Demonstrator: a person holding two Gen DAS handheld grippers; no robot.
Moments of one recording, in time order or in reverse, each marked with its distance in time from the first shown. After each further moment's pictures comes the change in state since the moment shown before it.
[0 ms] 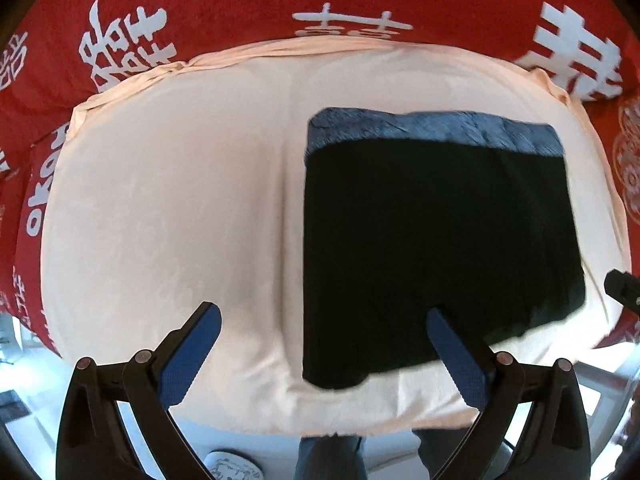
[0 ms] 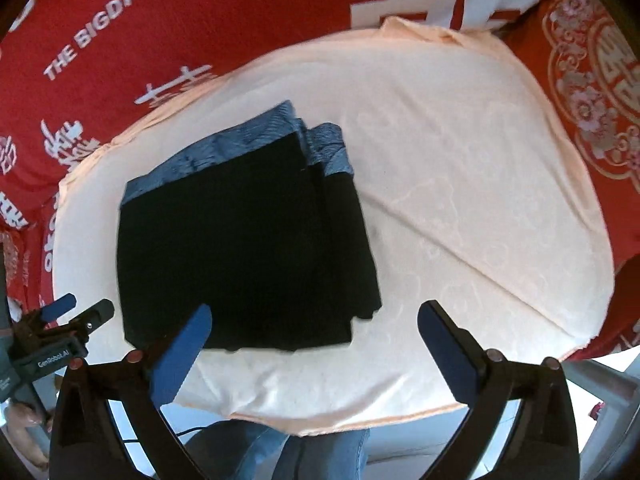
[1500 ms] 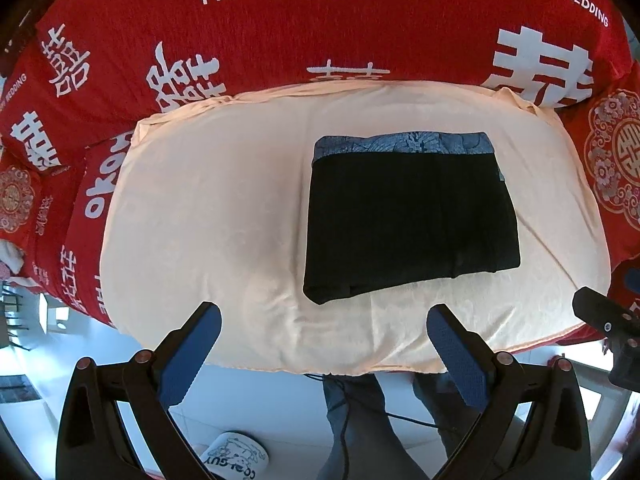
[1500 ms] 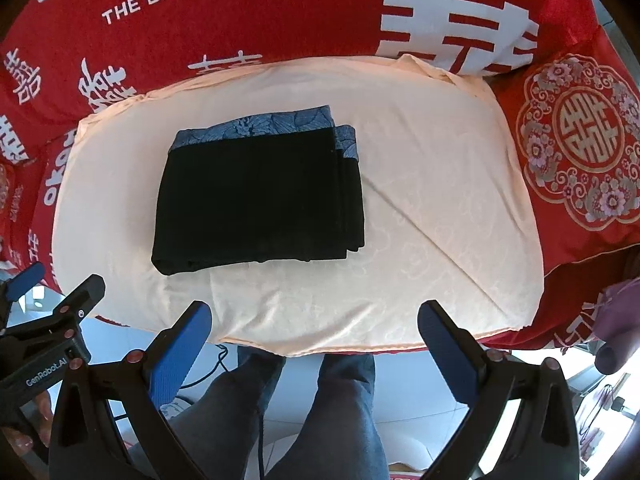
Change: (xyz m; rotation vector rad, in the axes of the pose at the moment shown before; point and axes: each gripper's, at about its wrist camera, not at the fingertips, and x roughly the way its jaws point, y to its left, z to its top) left arm -0.127 -0.036 -0.055 -0.026 -0.083 0.106; right arm -0.106 0.040 -0.035 -0.155 0.059 -0.109
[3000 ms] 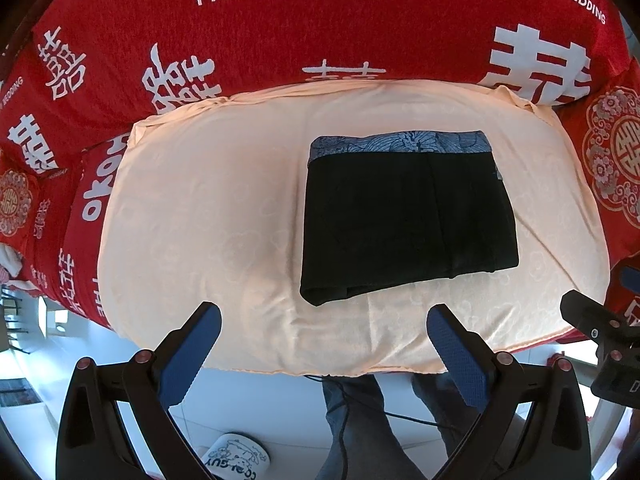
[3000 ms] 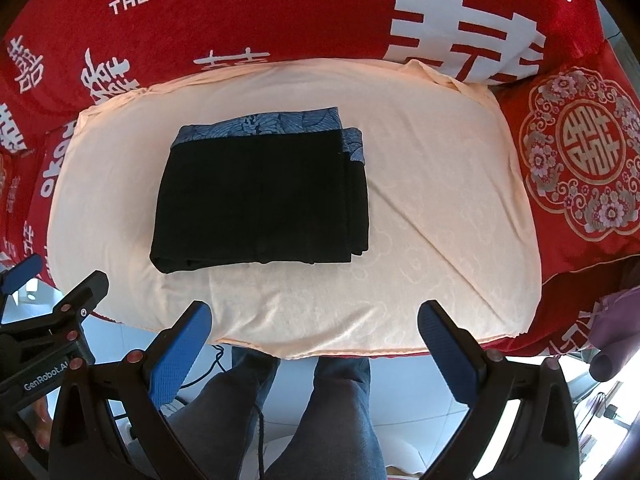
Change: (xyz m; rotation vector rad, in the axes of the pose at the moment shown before) left arm 0.002 -0.002 0.002 0.015 0.003 -0.008; right arm 0.001 0.011 0.002 -0.043 -0.005 -0.025
